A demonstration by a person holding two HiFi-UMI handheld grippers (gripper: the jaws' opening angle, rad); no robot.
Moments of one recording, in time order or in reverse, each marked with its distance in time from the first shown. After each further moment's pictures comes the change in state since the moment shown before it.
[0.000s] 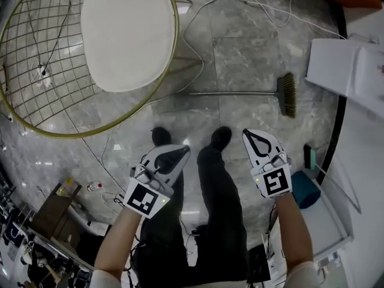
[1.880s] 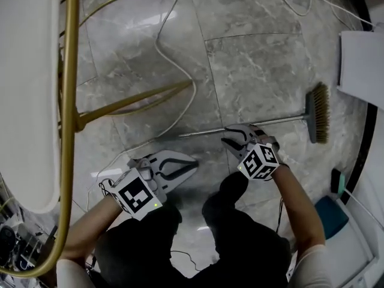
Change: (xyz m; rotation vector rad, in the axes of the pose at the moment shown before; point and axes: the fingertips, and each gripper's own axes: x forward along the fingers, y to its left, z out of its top) left arm 0.219 0.077 -0.290 0.060 0.120 -0.517; right arm 0.323 -0.041 -0.350 -0.299 0.248 0.295
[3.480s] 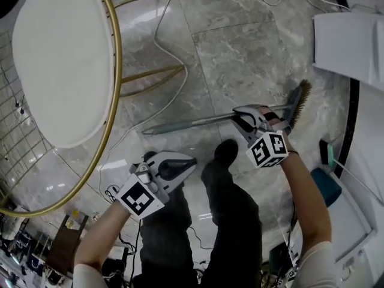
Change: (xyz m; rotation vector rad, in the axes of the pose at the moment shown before) left arm -0.056 -0.101 0.135 -0.009 -0.057 0.066; right arm -0.178 -0.006 0.083 -0.137 0.041 -0.169
